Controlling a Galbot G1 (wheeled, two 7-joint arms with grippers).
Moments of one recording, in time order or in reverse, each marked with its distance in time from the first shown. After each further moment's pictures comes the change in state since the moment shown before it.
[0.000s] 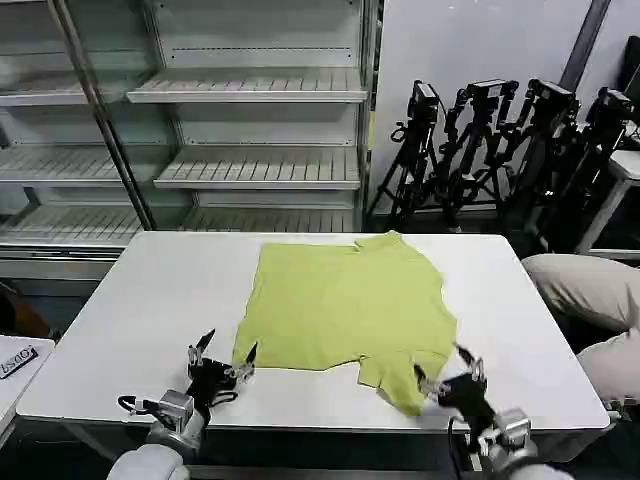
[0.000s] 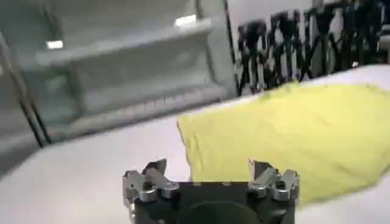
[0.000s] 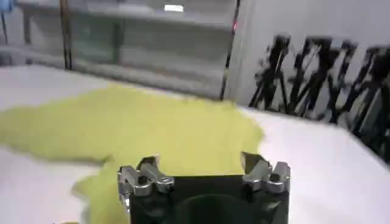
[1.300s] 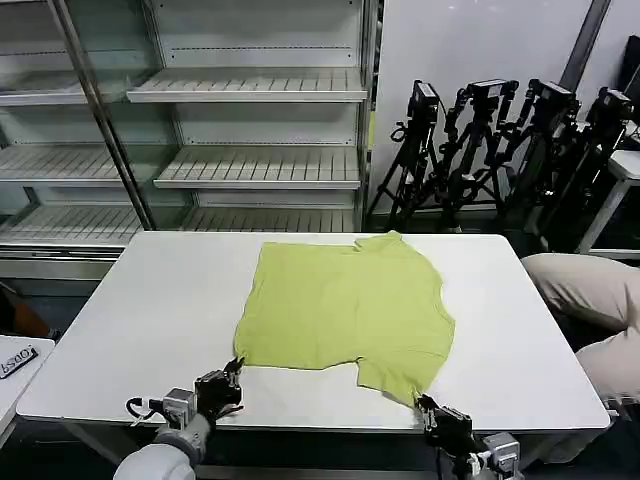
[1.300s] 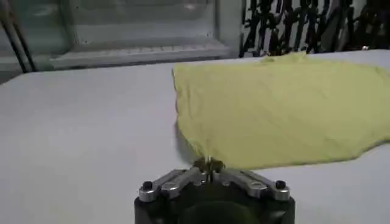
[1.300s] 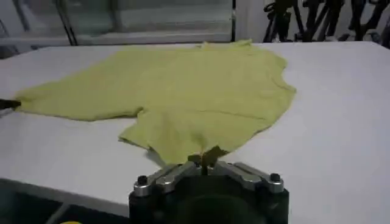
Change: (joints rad) left arm -0.047 -0.031 0.030 0.013 -0.141 0.129 -0.068; right arm -0.011 0.011 -0.033 0.037 0.192 -0.135 0.068
